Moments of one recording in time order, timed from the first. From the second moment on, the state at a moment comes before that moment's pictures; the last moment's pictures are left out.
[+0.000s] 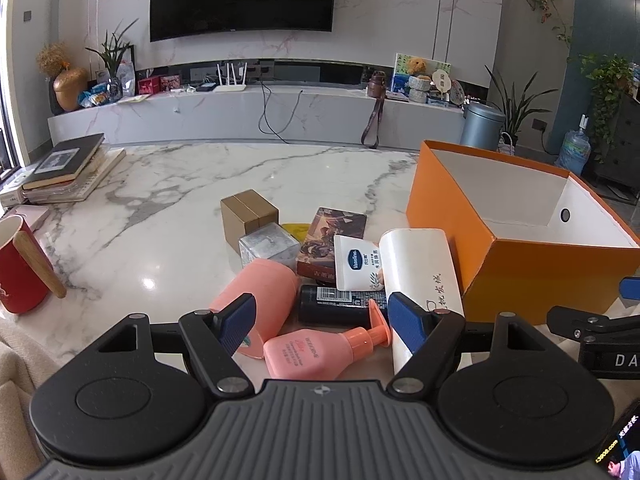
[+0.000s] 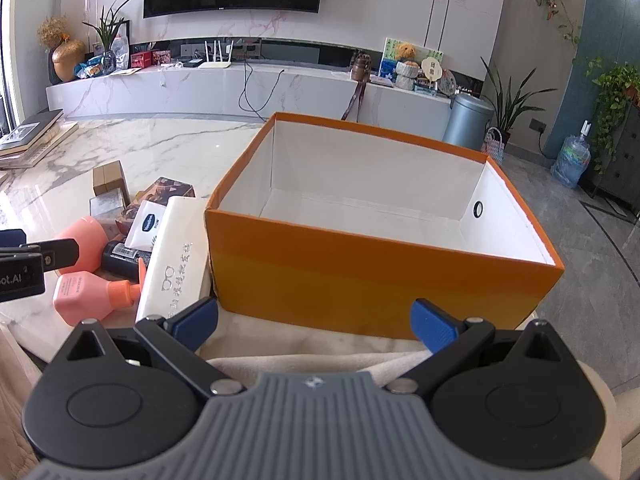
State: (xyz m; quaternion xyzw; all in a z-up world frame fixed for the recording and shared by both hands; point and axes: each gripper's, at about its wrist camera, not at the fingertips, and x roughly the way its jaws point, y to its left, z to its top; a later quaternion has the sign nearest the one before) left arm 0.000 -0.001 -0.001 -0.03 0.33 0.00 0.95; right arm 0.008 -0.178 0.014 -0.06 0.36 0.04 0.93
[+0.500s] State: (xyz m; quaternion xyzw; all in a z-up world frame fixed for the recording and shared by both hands) left arm 0.022 0.009 0.003 -0.06 0.40 -0.07 0.91; right arm 0.033 -0.172 0.016 -0.05 0.42 0.11 0.90
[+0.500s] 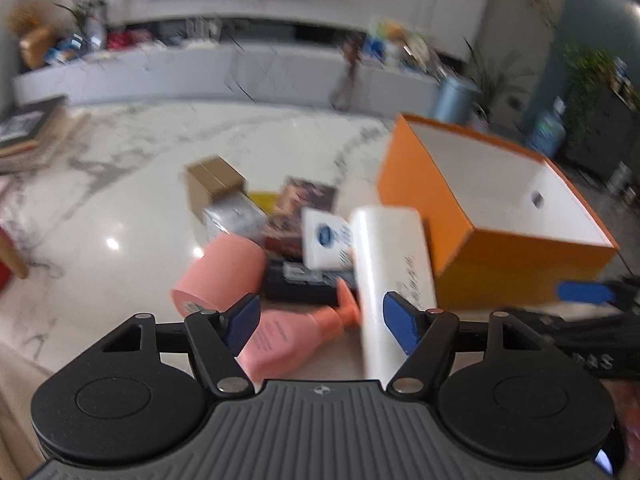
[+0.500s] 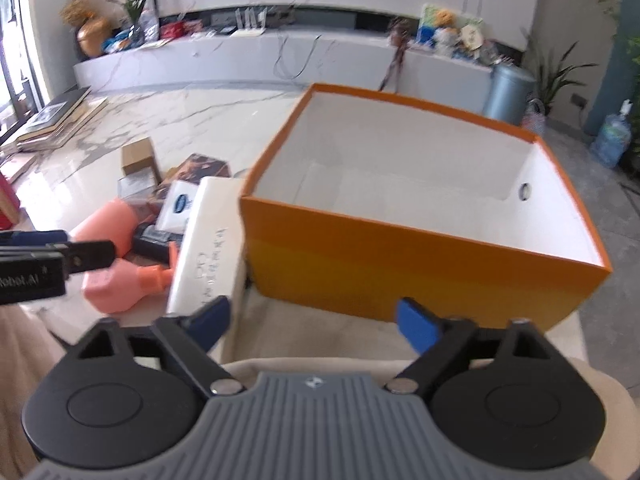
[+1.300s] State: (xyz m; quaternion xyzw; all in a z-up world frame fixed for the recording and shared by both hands) left arm 0.074 0.001 -0.020 0.10 0.53 -0.19 0.82; right arm 0.098 -0.124 -0.030 0.02 0.55 0.18 0.82
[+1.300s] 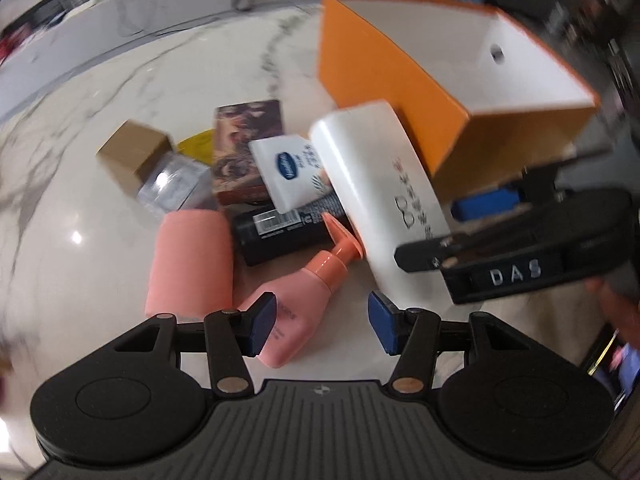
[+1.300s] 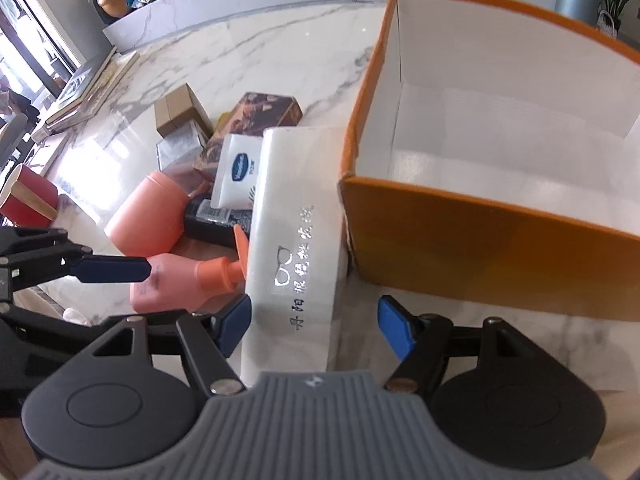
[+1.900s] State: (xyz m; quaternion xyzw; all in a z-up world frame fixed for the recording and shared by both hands) left arm 0.110 -0.011 -0.062 0.19 0.58 -0.18 0.77; right arm 0.123 -0.116 -0.052 0.06 0.58 0.19 0.79
